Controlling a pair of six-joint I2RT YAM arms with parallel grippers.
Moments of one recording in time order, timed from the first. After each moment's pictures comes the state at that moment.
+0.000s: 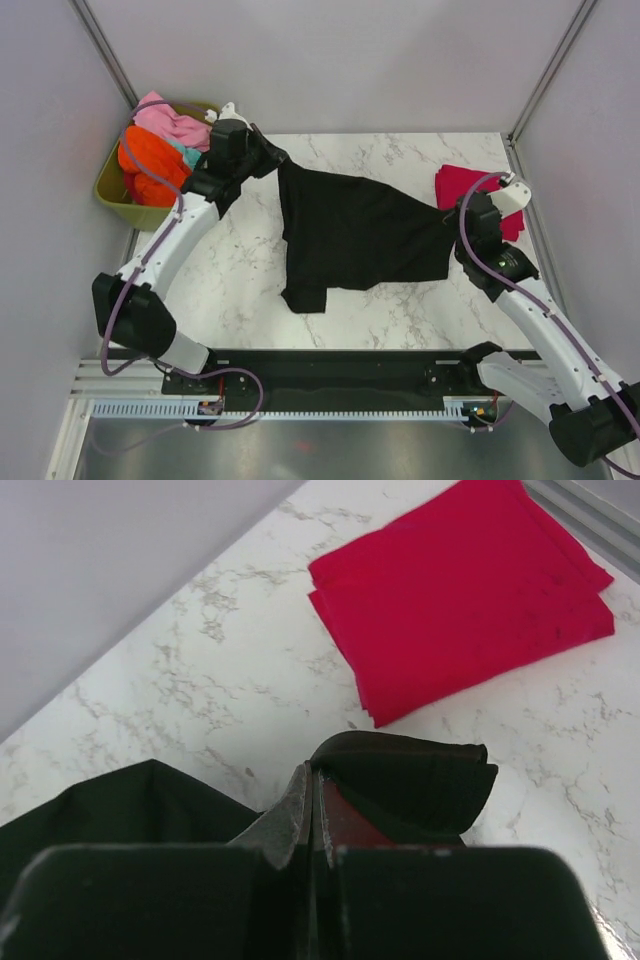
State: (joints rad) left arm -0.36 1.57 1.43 -0.26 0.02 -0.77; right arm 0.38 0.95 0.87 -0.39 0.70 0.76
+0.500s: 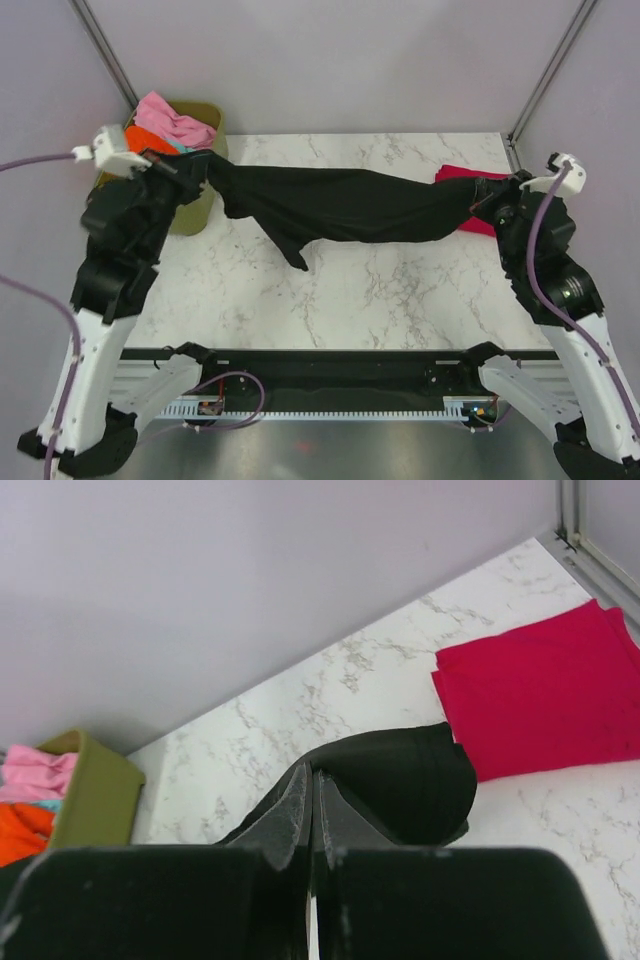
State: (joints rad) left arm -0.35 0.95 1.39 -0.46 -0.23 -0.69; right arm 0.38 0.83 1.21 -0.53 0.53 0.61
